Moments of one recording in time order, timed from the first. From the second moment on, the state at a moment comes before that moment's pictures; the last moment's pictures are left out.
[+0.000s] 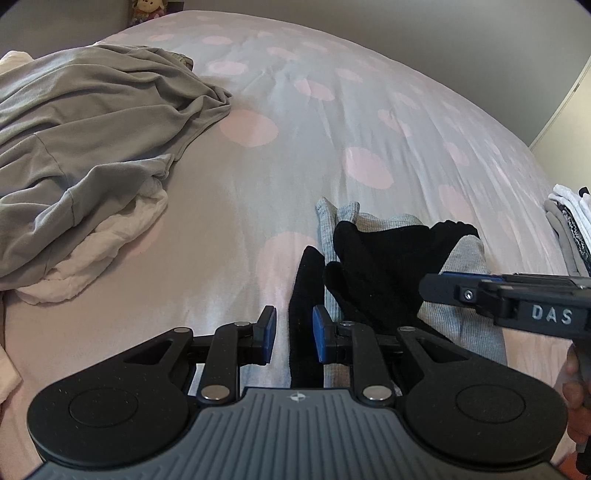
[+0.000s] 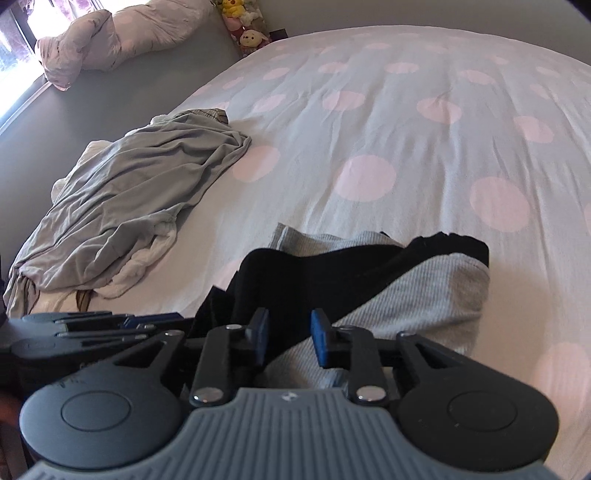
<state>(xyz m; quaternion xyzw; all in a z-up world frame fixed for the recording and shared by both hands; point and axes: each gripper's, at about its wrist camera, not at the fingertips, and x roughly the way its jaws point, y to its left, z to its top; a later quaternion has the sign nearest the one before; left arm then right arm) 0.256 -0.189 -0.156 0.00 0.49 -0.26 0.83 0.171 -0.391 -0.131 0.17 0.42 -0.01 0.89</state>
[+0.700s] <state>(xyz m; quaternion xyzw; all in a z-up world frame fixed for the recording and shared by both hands) 0.222 -0.176 -0.139 -0.02 0.48 -0.28 0.83 0.059 -0.349 -0.144 0.30 0.36 0.02 0.89</state>
